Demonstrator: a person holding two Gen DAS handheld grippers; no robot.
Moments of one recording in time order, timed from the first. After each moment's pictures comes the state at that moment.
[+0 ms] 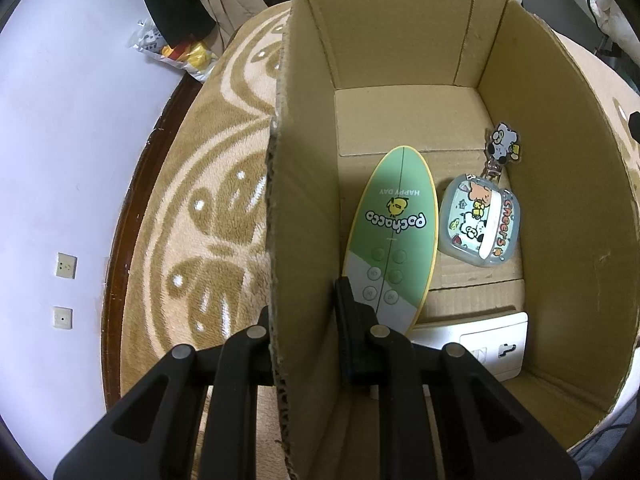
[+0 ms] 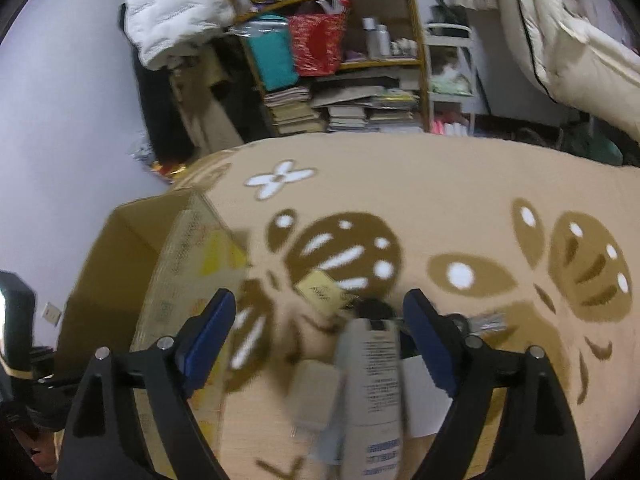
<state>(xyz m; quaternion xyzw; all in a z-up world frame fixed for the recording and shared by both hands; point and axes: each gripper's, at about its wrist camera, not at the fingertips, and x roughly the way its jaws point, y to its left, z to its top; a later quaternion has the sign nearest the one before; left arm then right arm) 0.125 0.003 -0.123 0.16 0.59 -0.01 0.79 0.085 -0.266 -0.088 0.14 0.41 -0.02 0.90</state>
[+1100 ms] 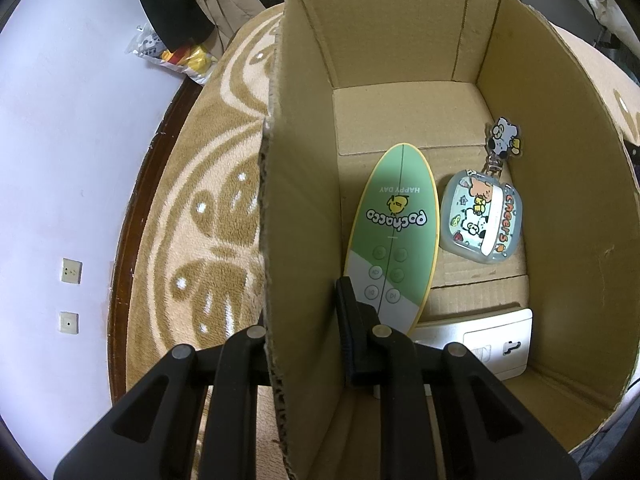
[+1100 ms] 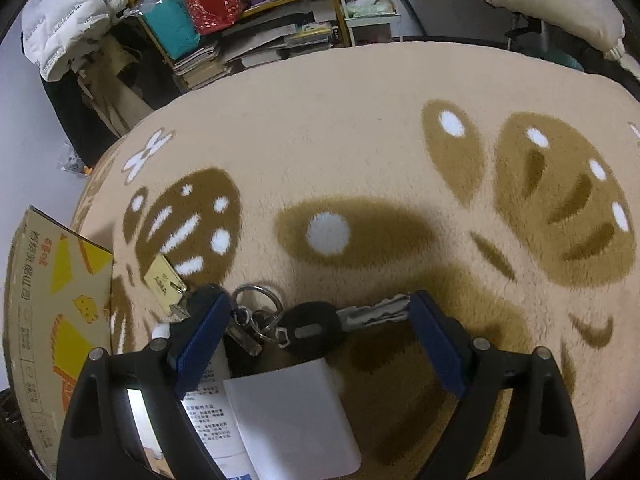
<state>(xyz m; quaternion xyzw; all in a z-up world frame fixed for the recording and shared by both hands) 0.125 -0.002 -0.122 0.17 0.59 -0.01 0.79 0.102 -0.362 -0.163 0.21 0.50 -0.10 0.84</state>
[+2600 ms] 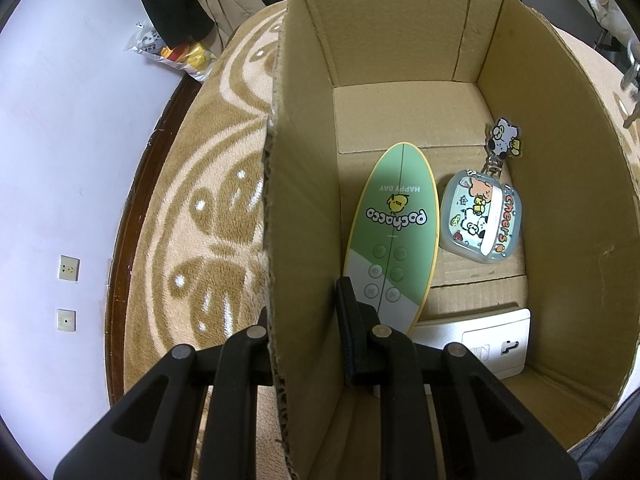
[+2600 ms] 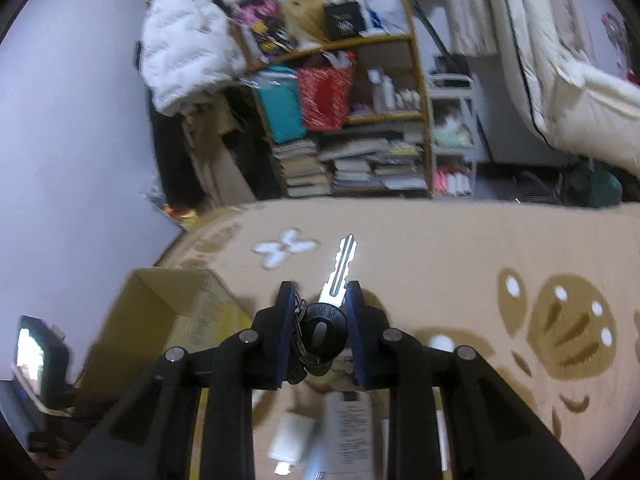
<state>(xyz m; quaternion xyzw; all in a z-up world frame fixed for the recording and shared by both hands) 0.126 0.003 -0.124 0.16 0.59 -0.01 0.79 0.082 -0.275 -0.033 0.13 0.32 0.00 0.94</state>
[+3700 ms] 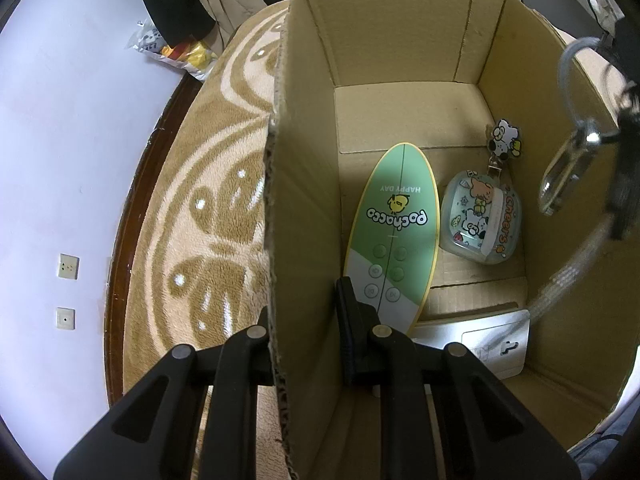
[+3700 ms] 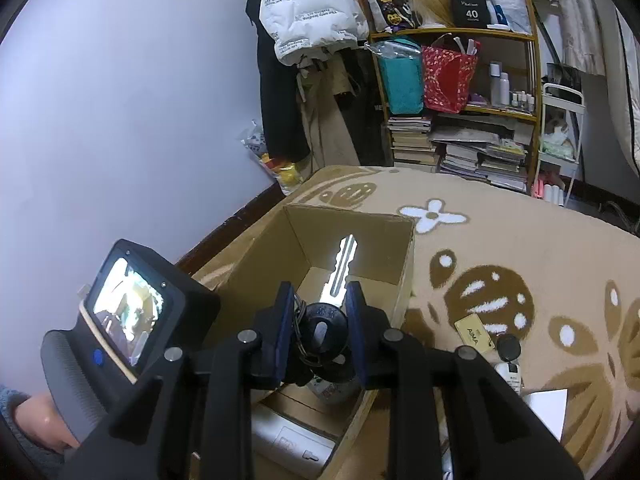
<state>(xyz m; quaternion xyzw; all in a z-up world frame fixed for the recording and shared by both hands) 0.126 0.006 -0.123 0.16 0.59 -0.01 0.79 0.074 -0.153 -0.039 0.08 0.35 0.16 0.92</state>
